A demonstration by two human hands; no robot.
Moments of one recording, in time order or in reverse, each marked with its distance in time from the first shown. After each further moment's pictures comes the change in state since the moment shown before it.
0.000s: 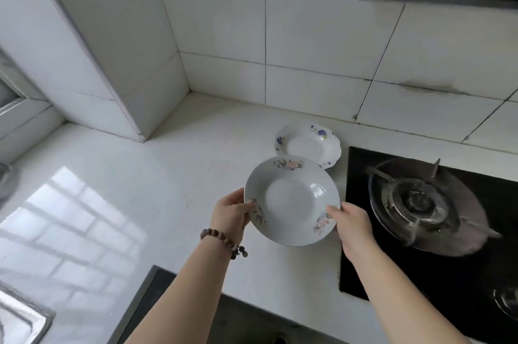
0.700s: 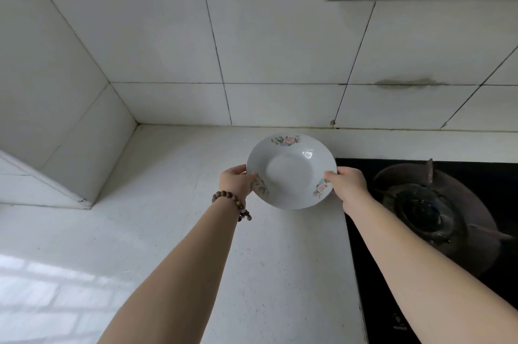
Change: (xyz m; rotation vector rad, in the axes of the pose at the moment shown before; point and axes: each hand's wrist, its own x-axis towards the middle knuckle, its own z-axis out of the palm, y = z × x) left_hand 0.190 0.069 0.083 0.312 -0.027 -0.038; right_hand 0.136 -0.091 0.021 -0.096 0.196 0.032
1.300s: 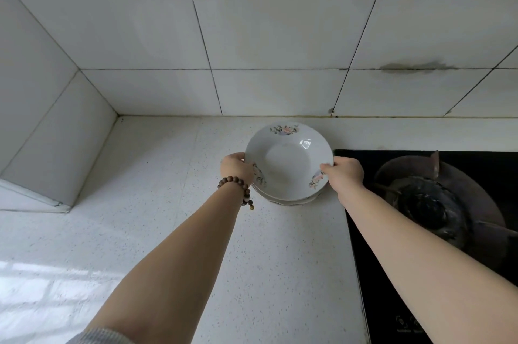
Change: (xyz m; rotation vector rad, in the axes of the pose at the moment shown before) left_hand 0.045 0.001 0.025 0.537 0.052 0.137; right_hand 0.033 0.006 0.017 -0.152 0.104 -0.015
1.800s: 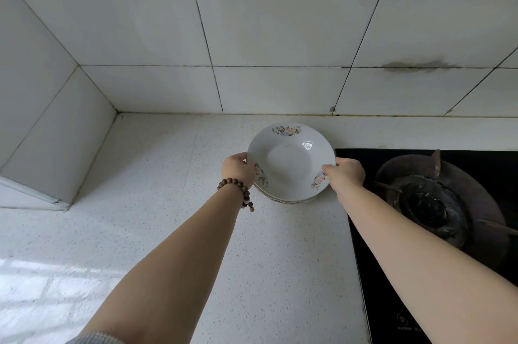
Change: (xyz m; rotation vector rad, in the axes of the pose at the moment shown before) left_hand 0.001 -0.012 0.000 0.027 -0.021 0.063; right_hand -0.007 -0.003 0.002 -0.028 0.034 0.061
